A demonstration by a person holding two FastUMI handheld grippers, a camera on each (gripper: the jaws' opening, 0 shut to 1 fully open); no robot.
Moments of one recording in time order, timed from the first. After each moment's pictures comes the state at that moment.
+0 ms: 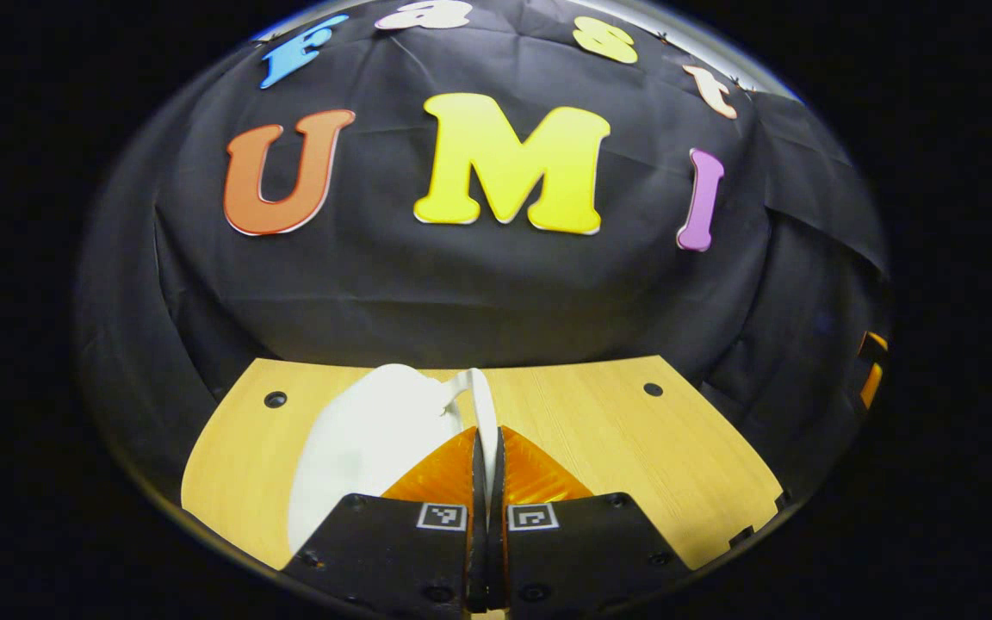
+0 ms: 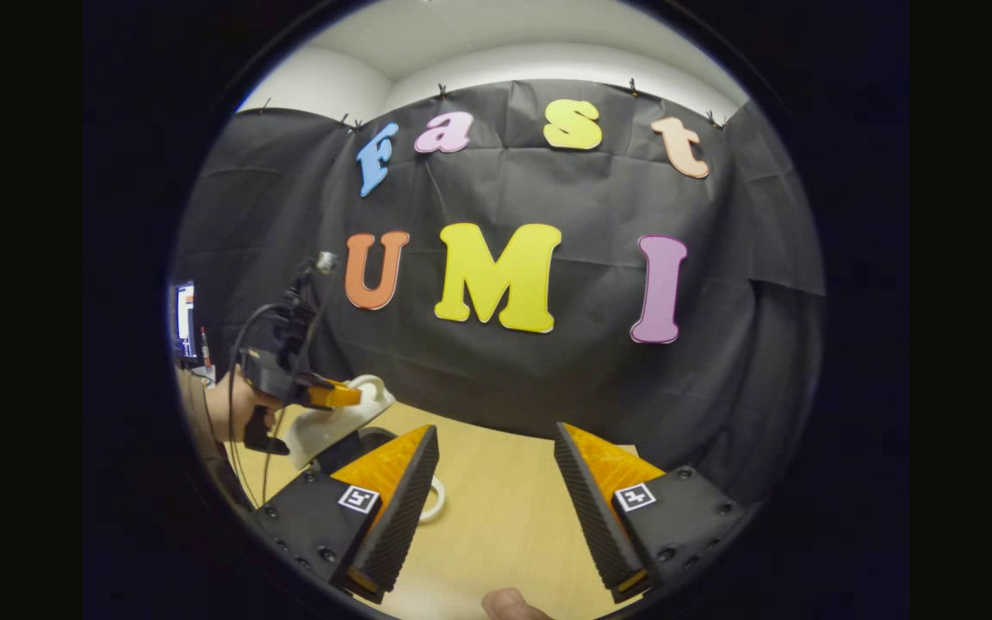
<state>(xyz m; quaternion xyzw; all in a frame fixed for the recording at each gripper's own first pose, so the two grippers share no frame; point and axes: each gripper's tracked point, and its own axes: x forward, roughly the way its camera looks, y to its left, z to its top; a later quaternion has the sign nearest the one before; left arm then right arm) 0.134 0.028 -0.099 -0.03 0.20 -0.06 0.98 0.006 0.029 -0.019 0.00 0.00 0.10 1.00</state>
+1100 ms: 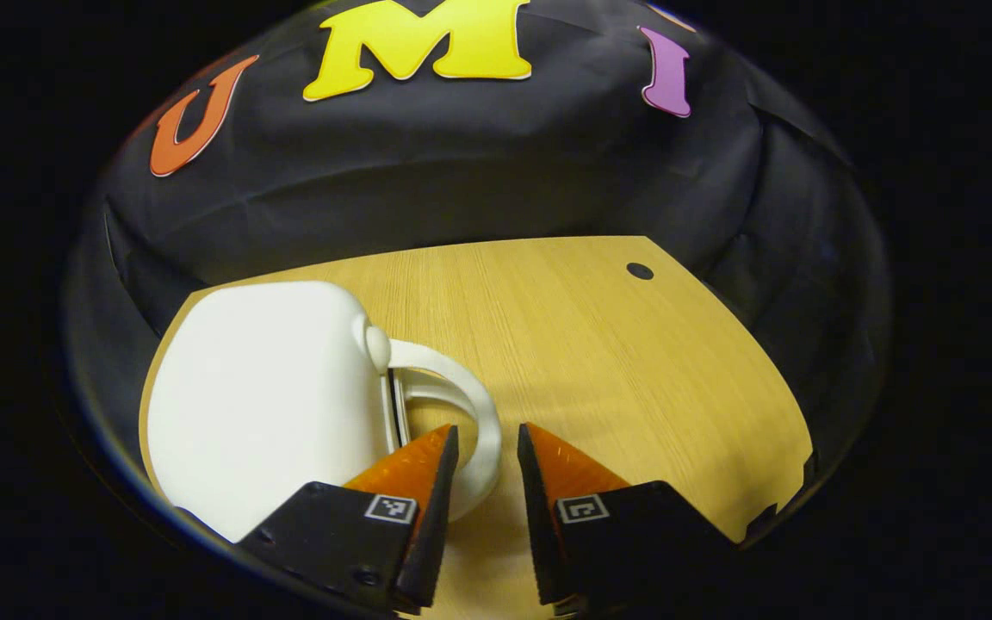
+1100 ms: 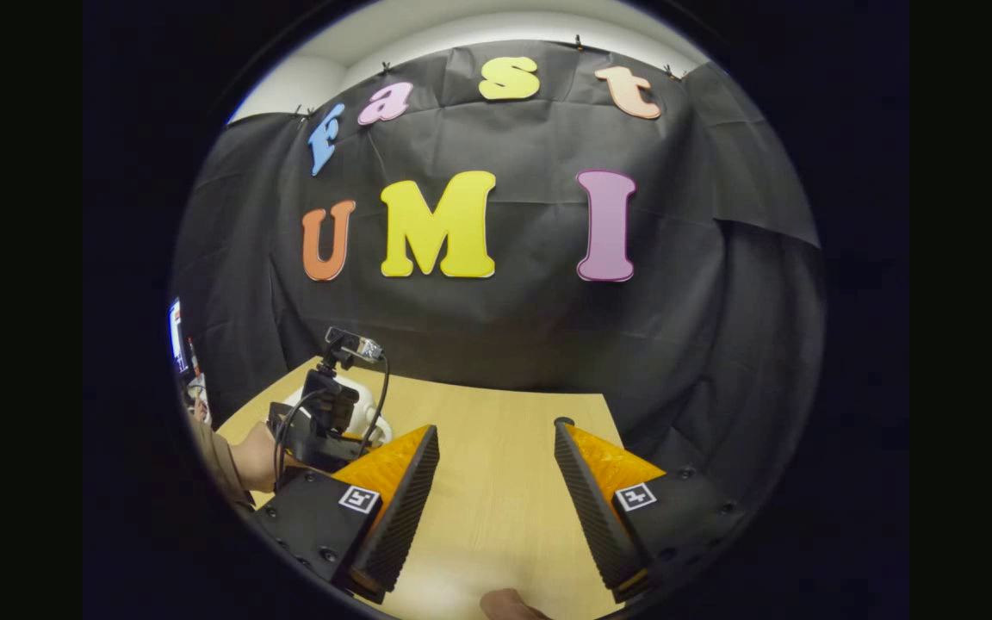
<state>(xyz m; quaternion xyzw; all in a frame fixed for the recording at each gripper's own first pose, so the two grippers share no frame) 0.146 -0.076 -0.255 0.01 0.34 -0.08 0.94 0.020 -0.045 -0.081 0.04 0.08 0.04 1.00</state>
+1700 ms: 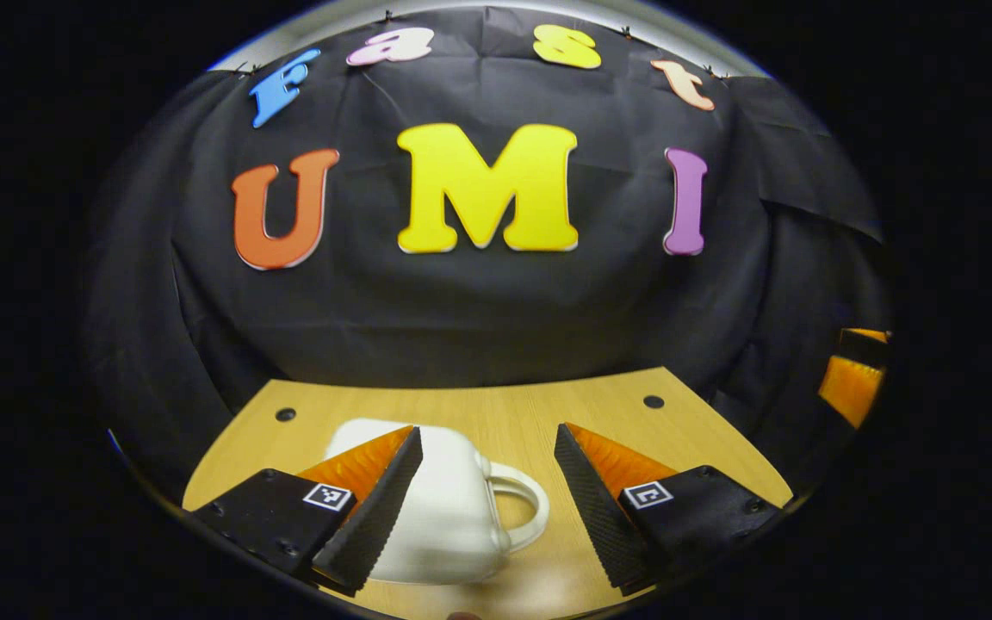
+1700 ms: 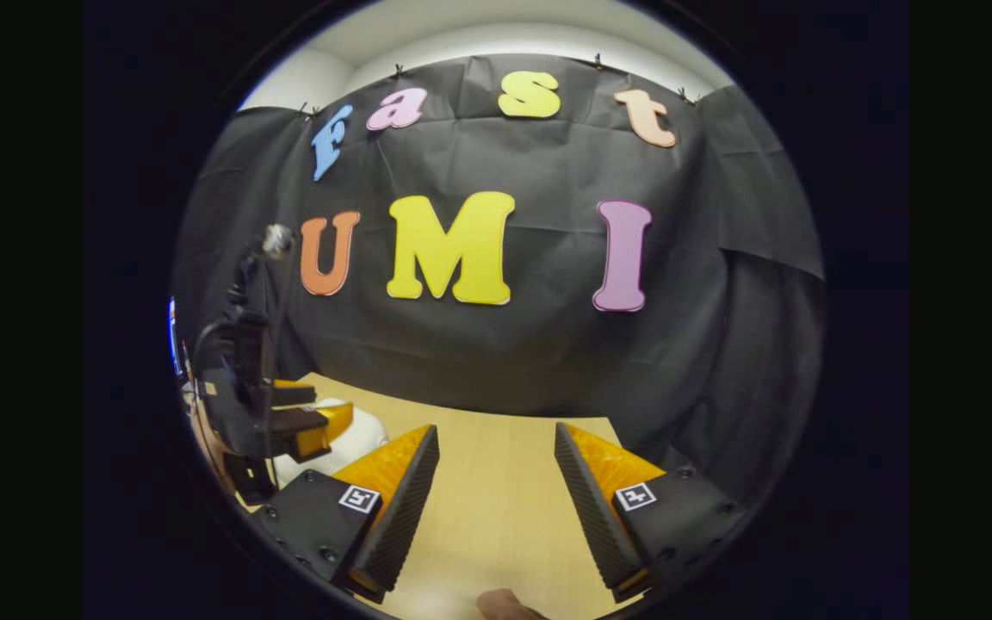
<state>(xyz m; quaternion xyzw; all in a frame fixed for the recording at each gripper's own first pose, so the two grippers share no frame) 0.105 0.007 -0.044 0.00 0.11 -0.01 0.99 0.039 0.026 -0.021 0.03 0.03 0.01 1.00</state>
